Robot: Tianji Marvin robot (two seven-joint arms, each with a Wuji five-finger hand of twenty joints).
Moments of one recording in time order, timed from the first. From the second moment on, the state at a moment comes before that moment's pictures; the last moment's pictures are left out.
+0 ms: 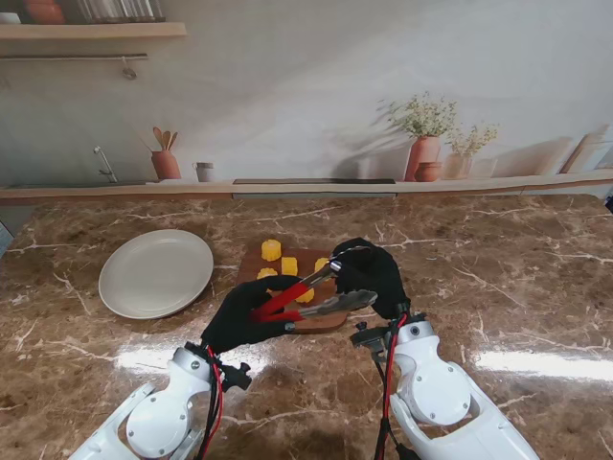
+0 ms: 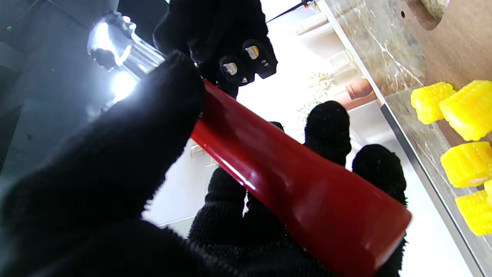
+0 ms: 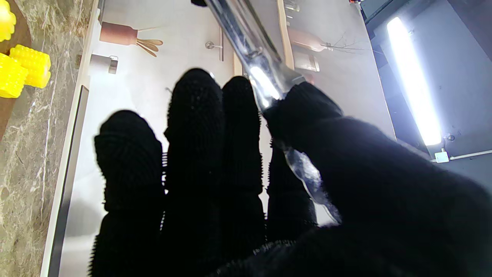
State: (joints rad) left arm 1.67 -1.19 -1.09 -1.60 0.12 -0.52 0.16; right arm -1.64 -1.22 1.15 -1.64 0.17 -0.42 -0.19; left_hand 0.71 -0.78 0.84 -0.14 0.67 0.07 0.33 0.24 0.74 0.06 0.48 0.51 0.94 0.22 0.75 1.15 0.49 0.33 1.28 1.09; right_hand 0.64 -0.67 1.05 -0.28 0.87 -0.21 0.87 0.60 1.22 -0.02 0.56 0.77 1.27 0.01 0.85 0.69 0.91 0.11 1.45 0.50
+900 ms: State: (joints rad) left arm 1.66 -1.19 -1.09 -1.60 0.24 -0.49 0.21; right arm -1.65 -1.23 1.14 -1.64 0.17 -0.35 -0.29; left_hand 0.81 -0.68 0.60 -0.15 0.75 0.09 0.27 0.21 0.81 0.08 0.48 0.70 0.99 0.24 0.79 1.17 0.55 0.33 1.35 1.13; right_hand 0.65 -0.71 1.11 -0.27 0.88 -0.19 0.91 0.51 1.24 0.02 0.54 0.74 1.27 0.04 0.89 0.69 0.98 0.13 1.46 0.50
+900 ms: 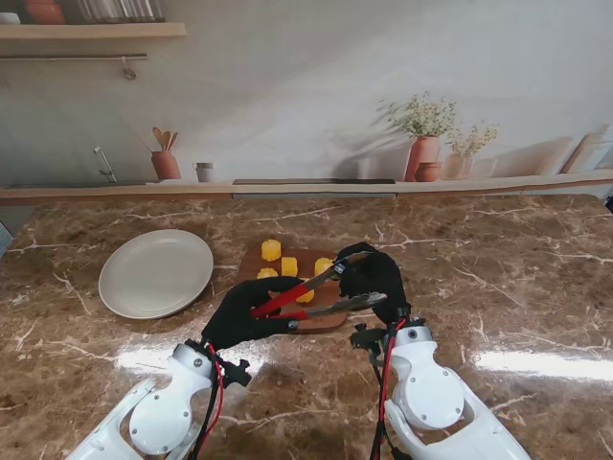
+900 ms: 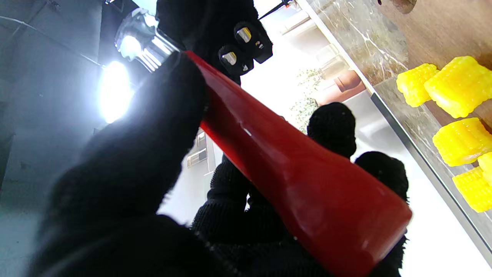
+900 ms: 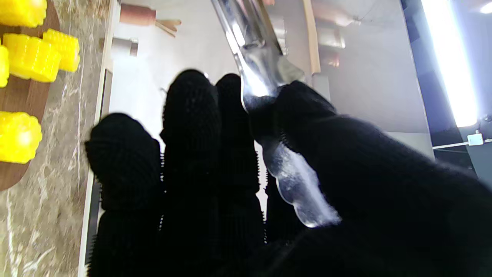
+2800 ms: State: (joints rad) left arm 1.63 -1.19 -1.05 -1.54 0.29 -0.48 0.26; right arm -1.68 -1.30 1.10 -1.71 0.30 -0.21 -0.43; left_hand 0.82 -0.65 0.70 -0.15 0.57 0.10 0.40 0.30 0.73 0.06 0.53 0.74 0.92 0.23 0.69 1.10 0.34 0.36 1.13 0.99; right_hand 0.64 -0.82 1.23 -0.28 0.92 -0.16 0.89 0.73 1.26 0.06 0.58 0.72 1.27 0.07 1.10 0.68 1.08 0.16 1.59 0.45
